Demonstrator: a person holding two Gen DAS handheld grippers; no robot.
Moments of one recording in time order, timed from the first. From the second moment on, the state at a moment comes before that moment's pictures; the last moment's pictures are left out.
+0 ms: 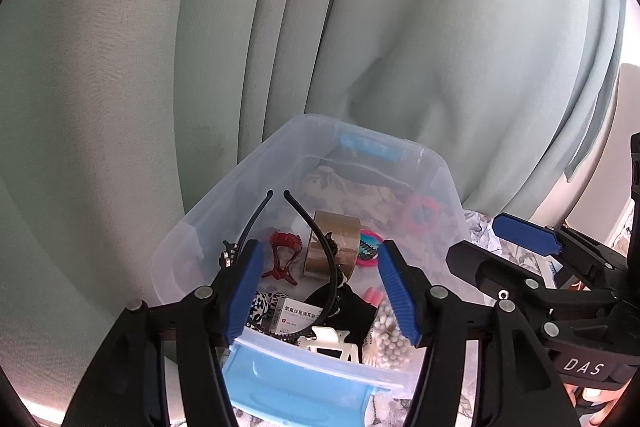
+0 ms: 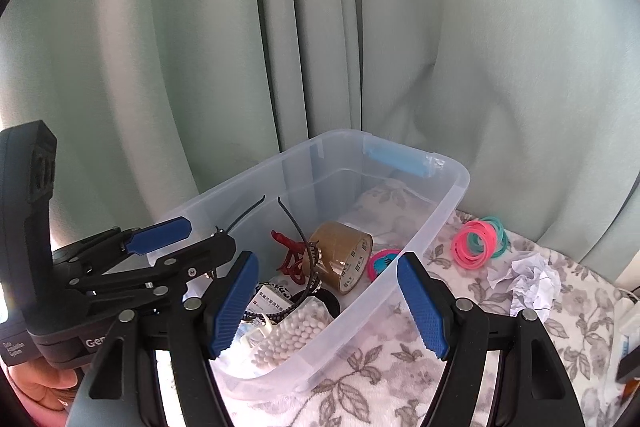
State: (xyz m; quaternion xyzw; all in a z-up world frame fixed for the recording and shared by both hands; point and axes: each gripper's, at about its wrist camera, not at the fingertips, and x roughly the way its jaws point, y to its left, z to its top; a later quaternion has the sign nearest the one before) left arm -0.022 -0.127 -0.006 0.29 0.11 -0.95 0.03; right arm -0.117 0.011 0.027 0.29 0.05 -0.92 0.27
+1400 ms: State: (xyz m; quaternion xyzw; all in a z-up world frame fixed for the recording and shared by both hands) left arm 0.002 0.002 0.039 0.26 0.03 -0.97 -0.03; right arm -0.045 0.145 0.063 0.21 -0.02 -0.95 0.24
